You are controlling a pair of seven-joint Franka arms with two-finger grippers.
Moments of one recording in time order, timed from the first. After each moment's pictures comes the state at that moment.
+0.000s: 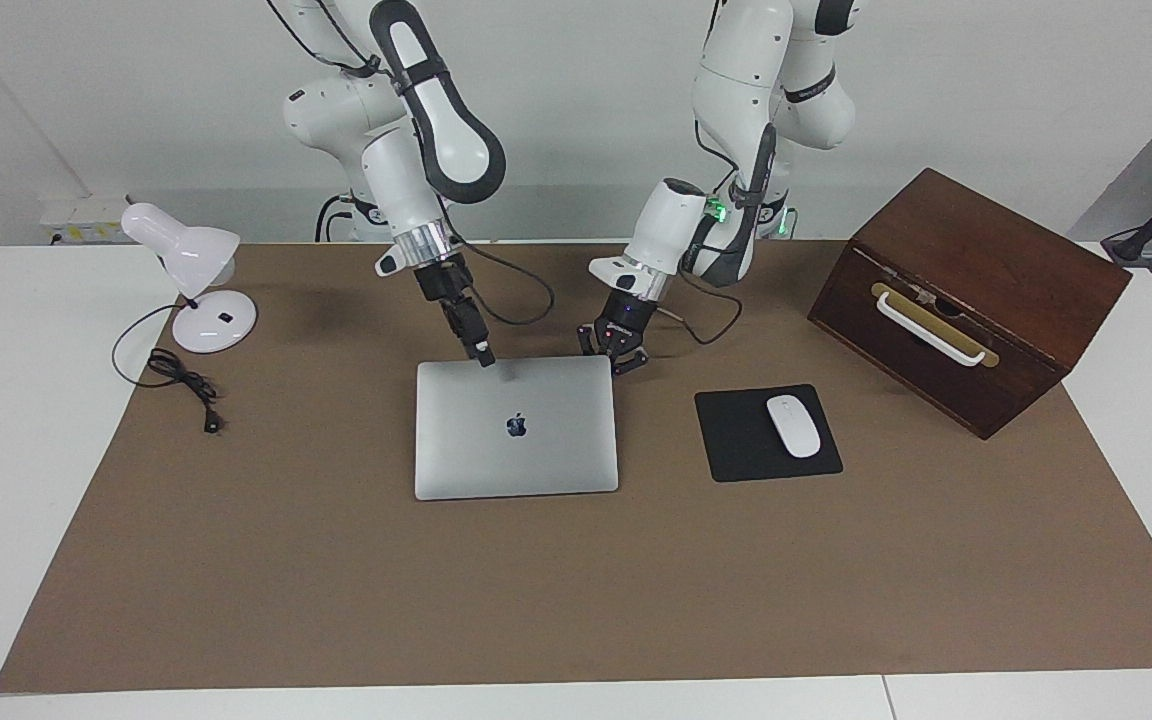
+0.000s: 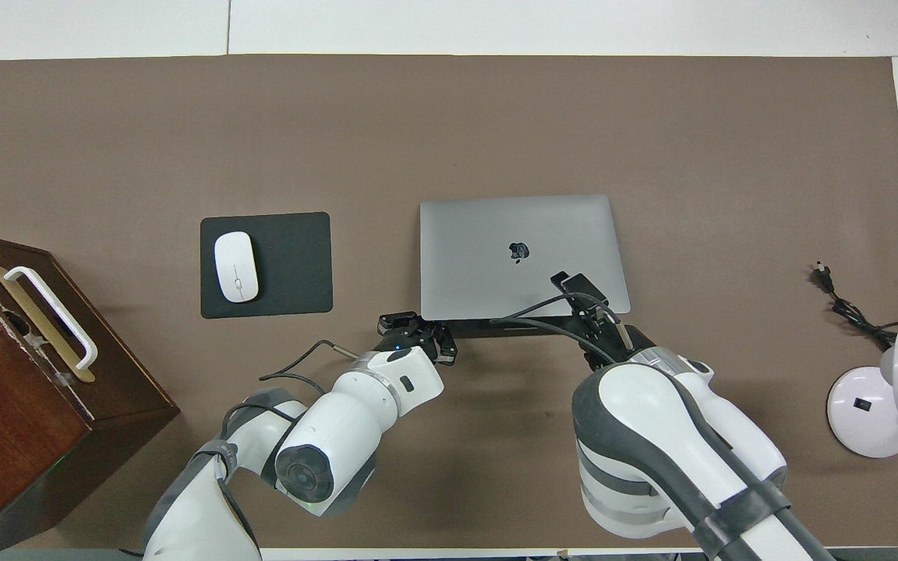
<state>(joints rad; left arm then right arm) -0.76 0.28 0.00 -2.48 -0.09 3.49 -0.22 0.62 -0.02 0.00 -2.38 1.87 3.20 -0.19</state>
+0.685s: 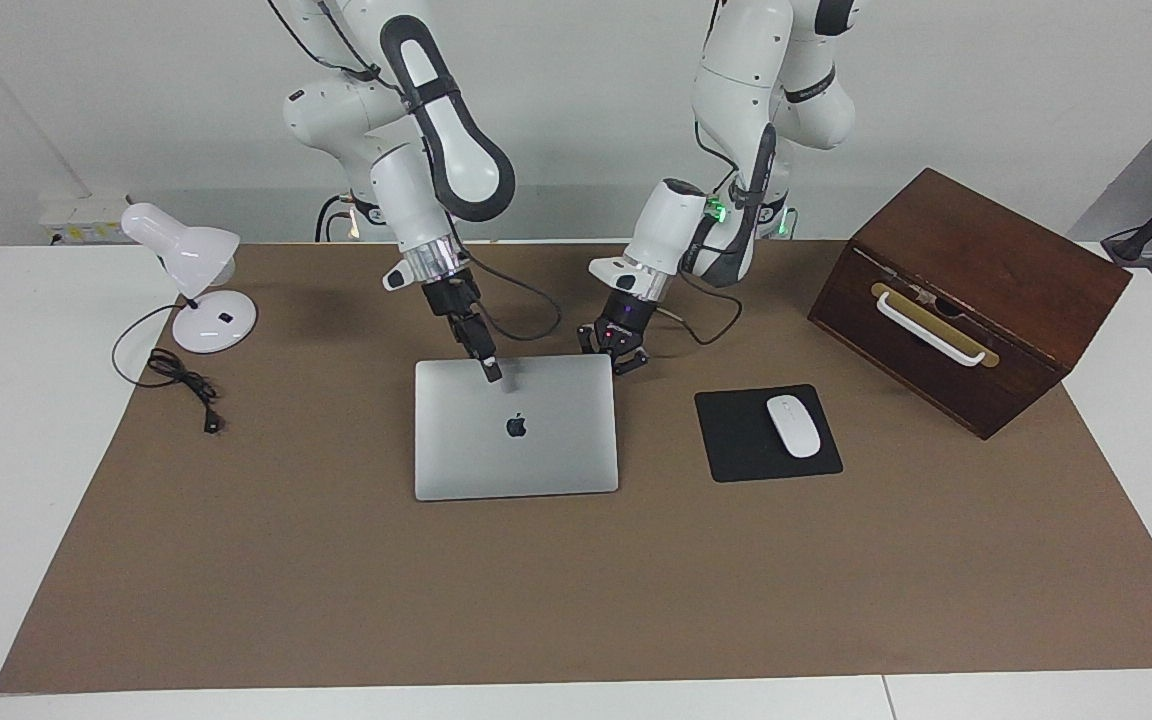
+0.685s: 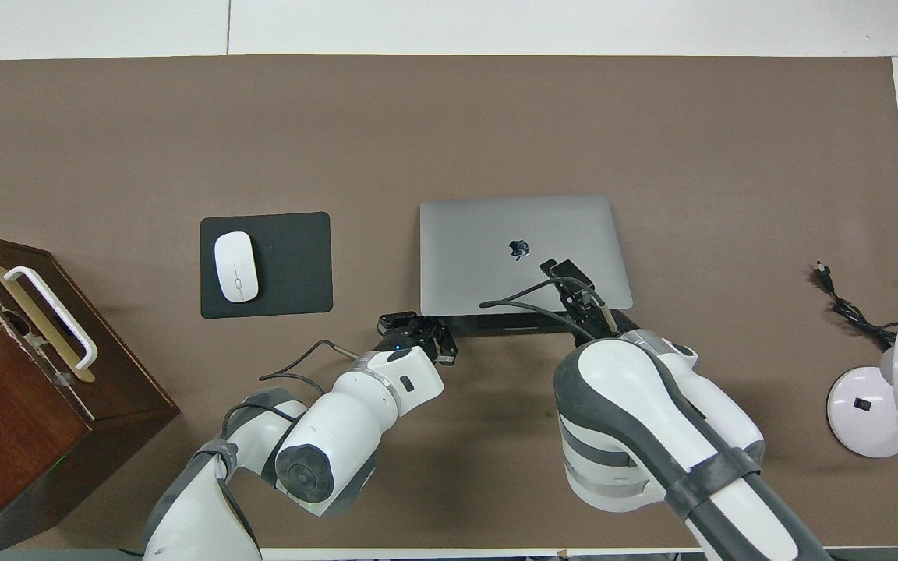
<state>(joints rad) -0.76 0.28 0.00 -2.48 -0.09 3.49 -0.22 0.61 0.05 0.00 -2.33 1.87 3.20 -0.19</state>
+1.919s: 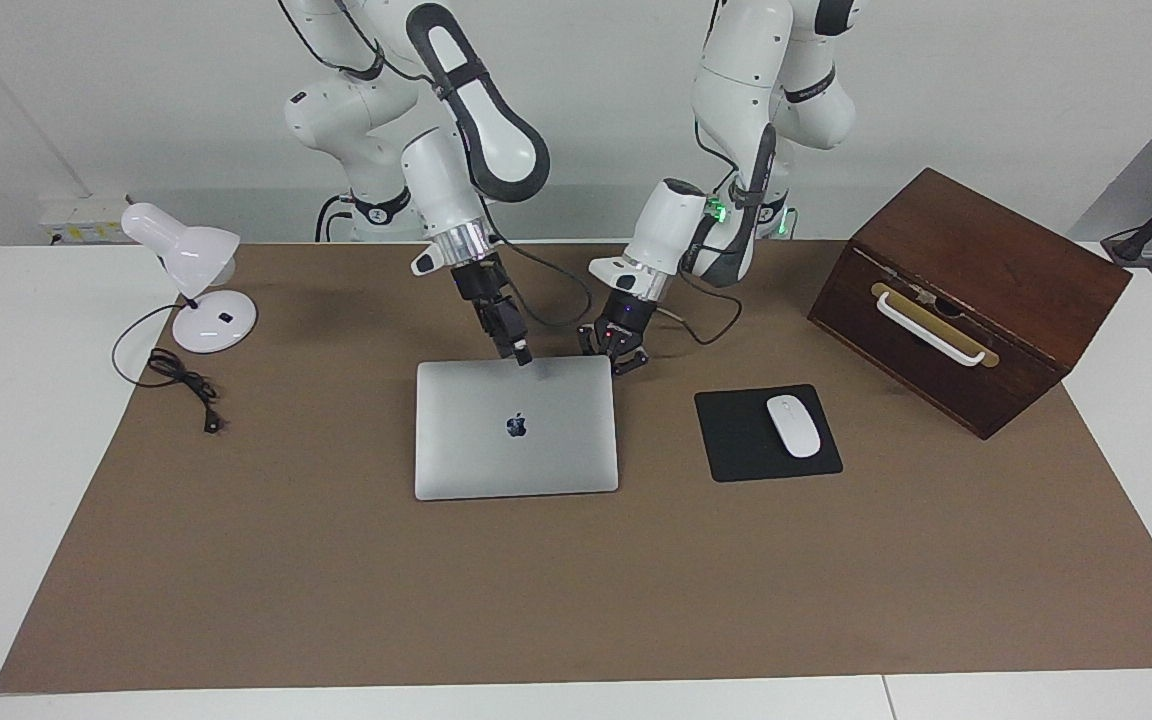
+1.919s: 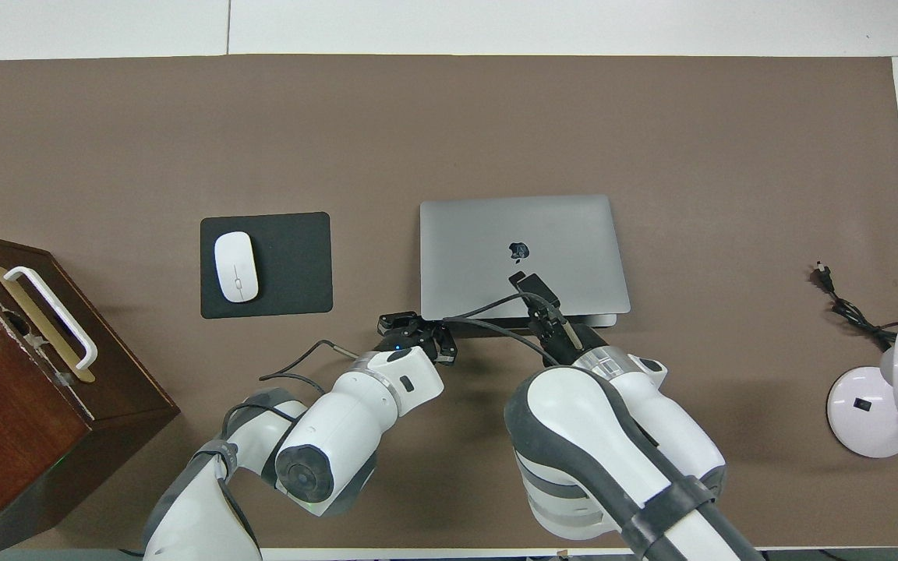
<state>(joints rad) -0.76 0.28 0.00 -2.48 -0.09 3.49 -0.22 0.70 0.06 0.03 -2.29 1.90 3.28 -0.17</state>
